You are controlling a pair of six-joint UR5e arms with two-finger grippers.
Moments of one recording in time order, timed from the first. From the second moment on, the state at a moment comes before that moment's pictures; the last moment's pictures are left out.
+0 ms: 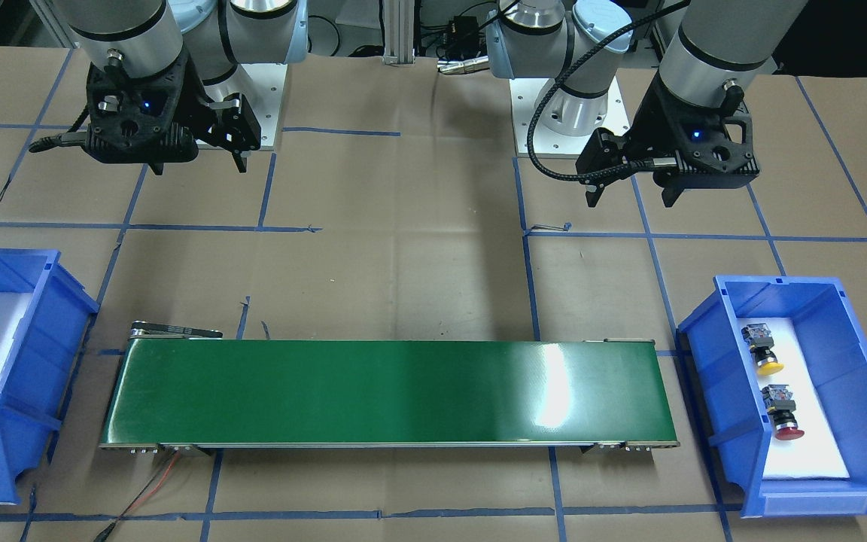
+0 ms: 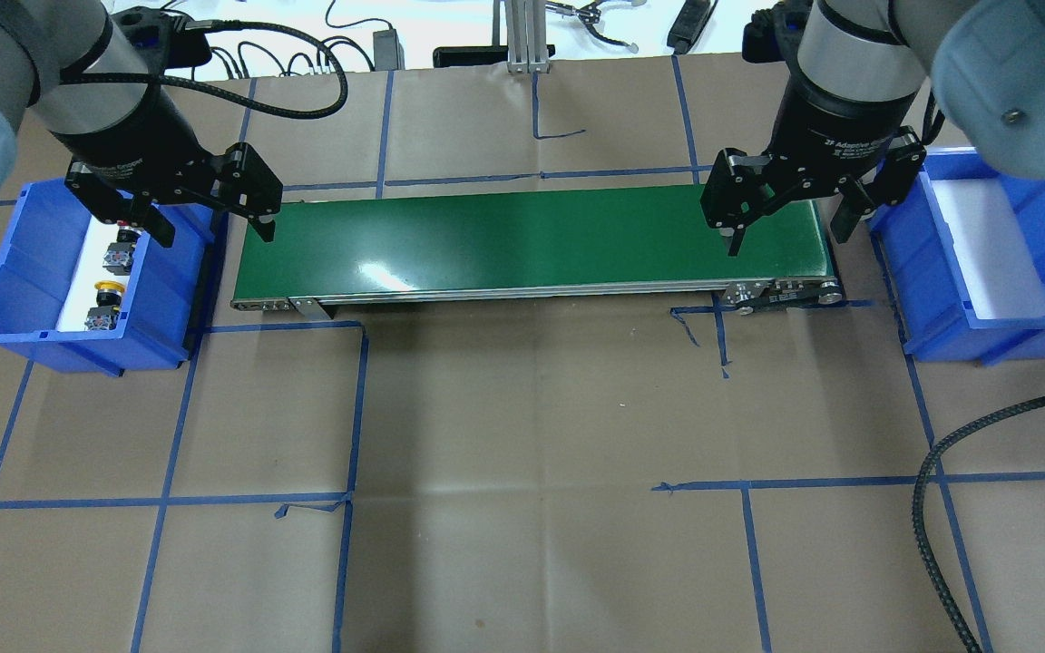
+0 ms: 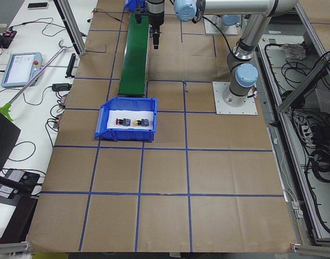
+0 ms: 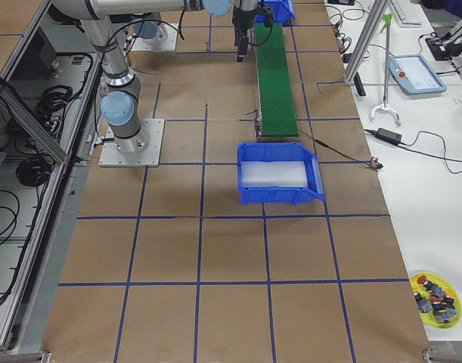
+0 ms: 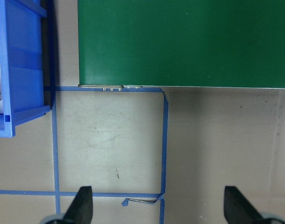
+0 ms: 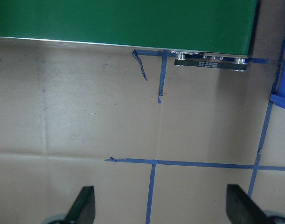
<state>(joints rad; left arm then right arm) -1.51 -1.55 -1.61 -1.55 1.58 0.05 1.63 -1.57 1.55 -1.45 -1.59 -0.01</state>
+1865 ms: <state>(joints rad) -1.06 -1.64 -1.60 -1.48 1.58 0.51 1.63 -1.57 1.55 -1.45 -1.59 -0.01</state>
